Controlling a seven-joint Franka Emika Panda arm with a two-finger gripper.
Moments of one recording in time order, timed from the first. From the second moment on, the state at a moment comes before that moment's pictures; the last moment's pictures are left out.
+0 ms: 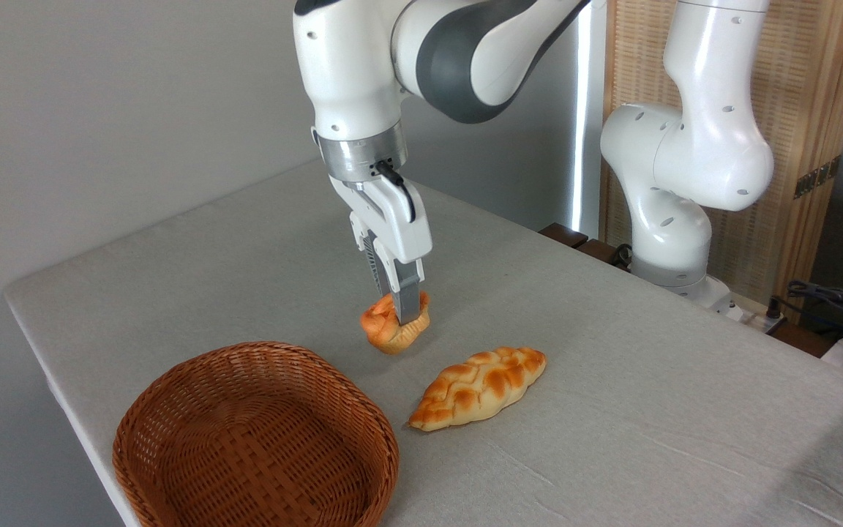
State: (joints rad) arm -0.10 -0.25 -0.07 -2.25 -0.06 1.96 0.86
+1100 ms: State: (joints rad) arm -0.04 -0.07 -0.07 -1.73 -0.07 1.74 0.73
